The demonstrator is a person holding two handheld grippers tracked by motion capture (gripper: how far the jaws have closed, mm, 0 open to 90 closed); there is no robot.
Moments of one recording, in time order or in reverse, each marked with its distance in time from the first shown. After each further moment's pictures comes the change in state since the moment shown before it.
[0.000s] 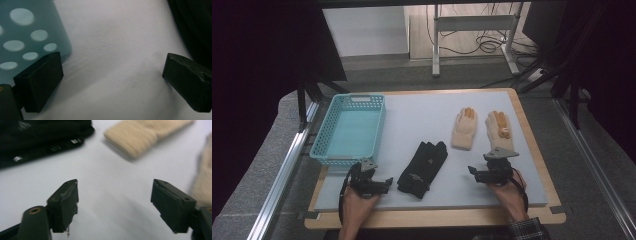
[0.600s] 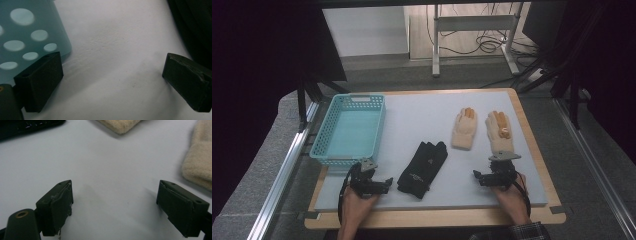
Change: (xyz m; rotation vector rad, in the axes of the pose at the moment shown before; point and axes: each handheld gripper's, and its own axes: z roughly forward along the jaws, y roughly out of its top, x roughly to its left) left arm 0.000 0.000 -0.001 -0.001 -0.002 0.001; right arm -0.009 -0.017 0.005 0.065 -0.051 0.017
